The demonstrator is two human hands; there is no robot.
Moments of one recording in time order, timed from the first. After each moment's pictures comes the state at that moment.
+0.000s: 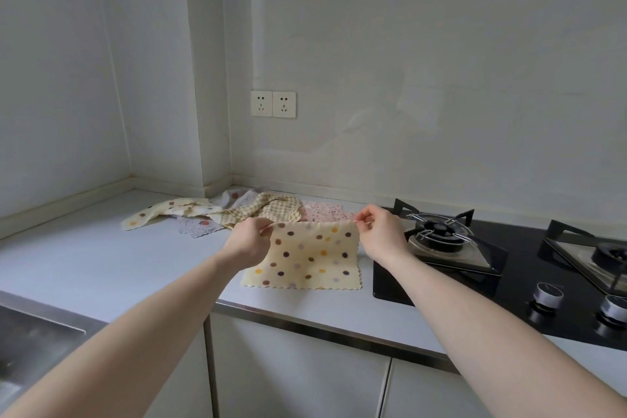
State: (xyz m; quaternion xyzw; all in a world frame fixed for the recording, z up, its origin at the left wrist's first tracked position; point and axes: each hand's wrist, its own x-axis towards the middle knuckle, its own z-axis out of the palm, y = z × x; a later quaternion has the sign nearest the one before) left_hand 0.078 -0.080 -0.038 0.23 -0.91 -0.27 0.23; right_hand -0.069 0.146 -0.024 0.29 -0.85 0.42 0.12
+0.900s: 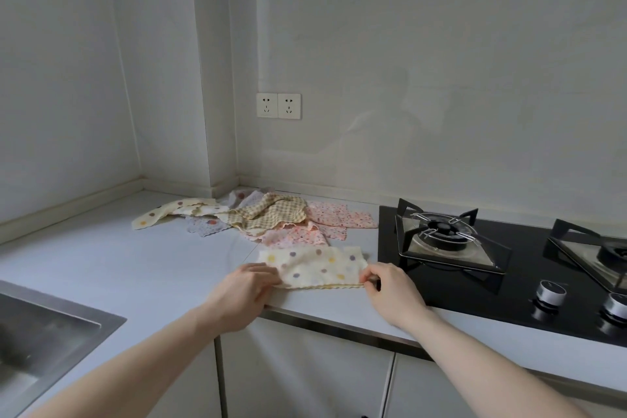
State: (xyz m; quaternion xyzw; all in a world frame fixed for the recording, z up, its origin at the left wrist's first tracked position) left_hand 0.144 -0.075 -0.108 0.03 -0.97 -0.11 0.23; right_hand -0.039 0.193 -0.101 0.37 -0.88 0.28 0.04
